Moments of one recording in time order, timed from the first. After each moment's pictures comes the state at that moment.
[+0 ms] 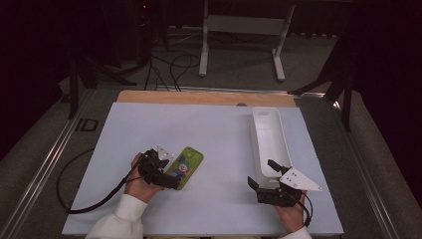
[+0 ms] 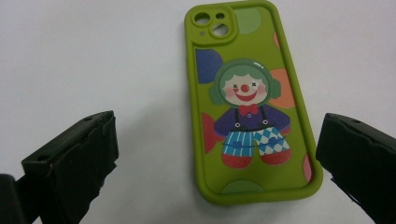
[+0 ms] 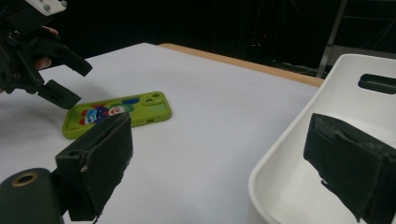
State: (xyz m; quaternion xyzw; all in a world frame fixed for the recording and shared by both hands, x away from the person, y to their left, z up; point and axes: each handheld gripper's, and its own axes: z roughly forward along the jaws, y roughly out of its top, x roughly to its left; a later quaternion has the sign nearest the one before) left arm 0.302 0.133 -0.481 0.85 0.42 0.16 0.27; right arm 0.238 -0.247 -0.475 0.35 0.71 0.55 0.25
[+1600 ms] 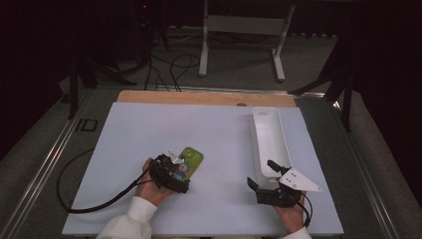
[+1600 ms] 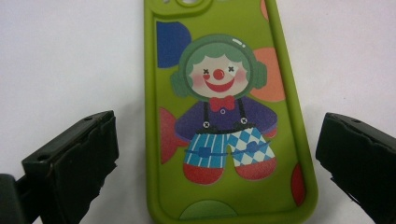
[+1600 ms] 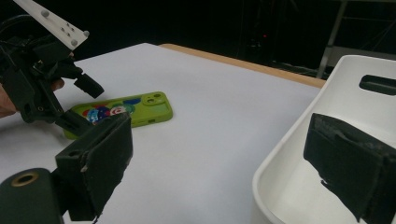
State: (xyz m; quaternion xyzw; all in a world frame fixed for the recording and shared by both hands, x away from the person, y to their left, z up) left arm 0.305 0.108 -0.508 0.86 0.42 0.14 0.23; right arm 0.237 -0.245 -0.474 0.35 0.72 0.55 0.26
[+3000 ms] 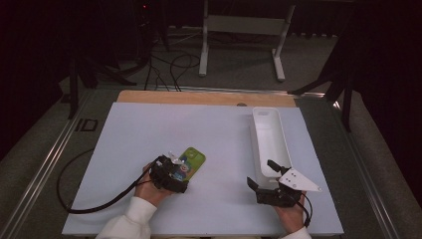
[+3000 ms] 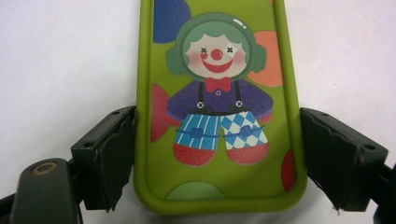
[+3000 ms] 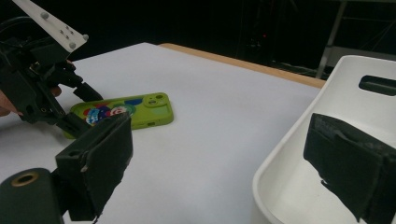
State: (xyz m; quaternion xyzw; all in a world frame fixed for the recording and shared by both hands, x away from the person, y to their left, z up) left arm 0.303 0.109 -0.507 0.87 0.42 0.12 0.23; right arm 0.237 -0.245 -0.474 0.35 0.72 0.55 0.26
